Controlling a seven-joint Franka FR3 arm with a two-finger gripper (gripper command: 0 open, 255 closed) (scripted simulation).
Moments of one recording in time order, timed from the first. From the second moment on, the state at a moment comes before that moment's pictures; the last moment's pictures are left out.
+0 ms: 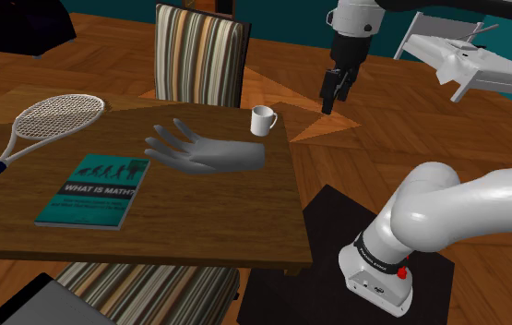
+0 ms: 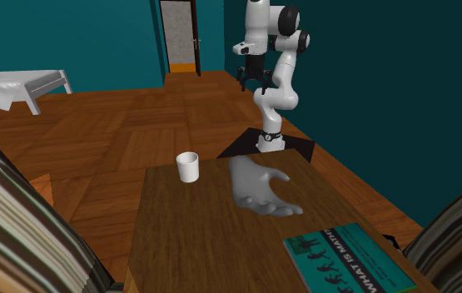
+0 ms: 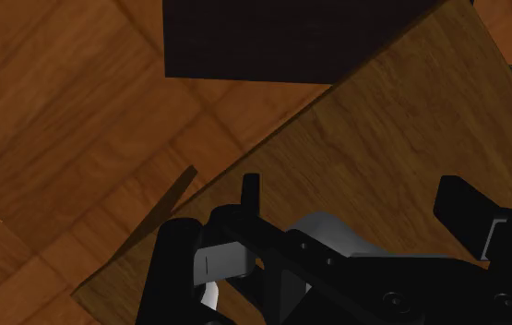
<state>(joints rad) 0.00 -0.77 -0.02 -2.33 -0.06 1.46 -0.05</state>
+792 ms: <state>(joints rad) -0.04 -0.49 -0.05 -2.33 -0.07 1.78 0.01</state>
